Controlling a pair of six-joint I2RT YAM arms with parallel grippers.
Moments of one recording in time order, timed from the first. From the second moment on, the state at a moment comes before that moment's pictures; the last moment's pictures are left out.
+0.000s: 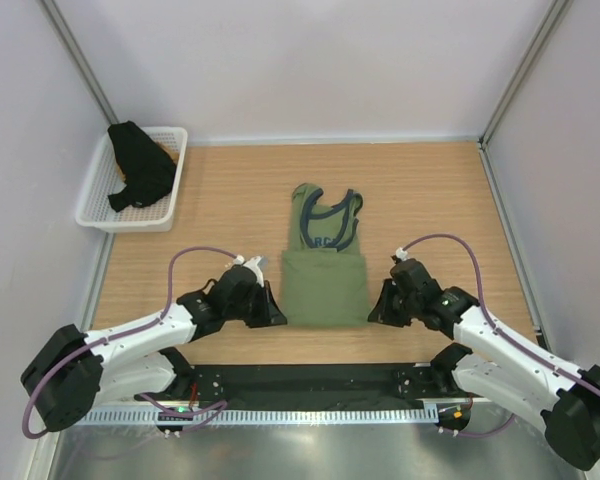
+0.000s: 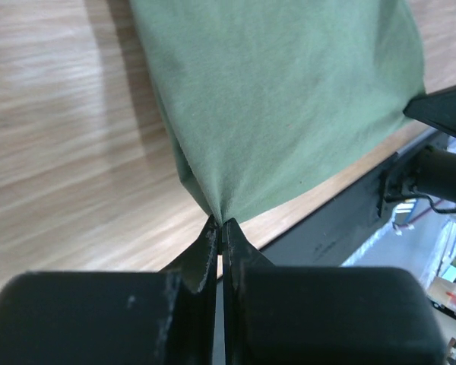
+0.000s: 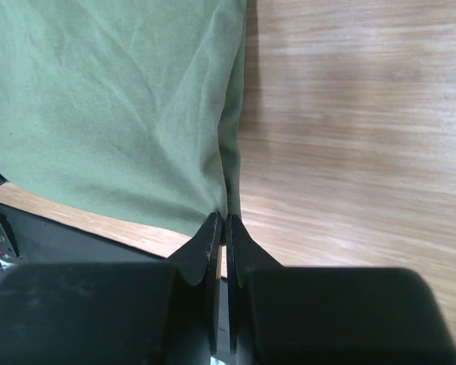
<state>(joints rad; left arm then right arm) -0.80 1.08 0.42 -0.12 0.19 -0.88 0.61 0.85 0.46 -0.58 -0.09 0.80</state>
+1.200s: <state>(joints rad) -0.83 1.05 0.35 -0.20 0.14 -0.93 0.65 0.82 0.33 -0.47 -0.19 0.78</state>
